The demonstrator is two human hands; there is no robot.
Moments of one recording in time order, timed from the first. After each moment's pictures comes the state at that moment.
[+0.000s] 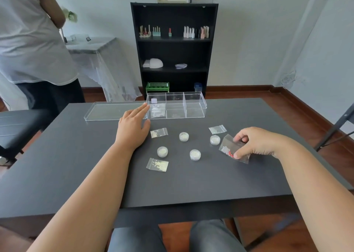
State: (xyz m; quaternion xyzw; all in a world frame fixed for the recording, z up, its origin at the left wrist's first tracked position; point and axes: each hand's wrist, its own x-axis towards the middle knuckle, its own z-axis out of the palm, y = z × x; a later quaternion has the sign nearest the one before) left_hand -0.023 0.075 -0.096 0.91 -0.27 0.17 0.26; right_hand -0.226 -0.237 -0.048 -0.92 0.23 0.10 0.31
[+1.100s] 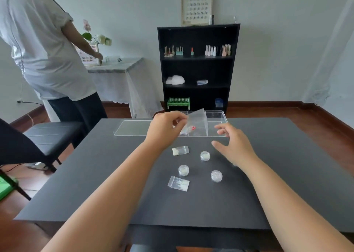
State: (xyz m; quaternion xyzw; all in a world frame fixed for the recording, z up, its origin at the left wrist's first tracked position) left_hand -0.039 0.046 -0.008 0.84 -0.32 0.21 0.38; right_hand -0.135 -0.161 -0.056 -0.91 0.07 -0.21 0.36
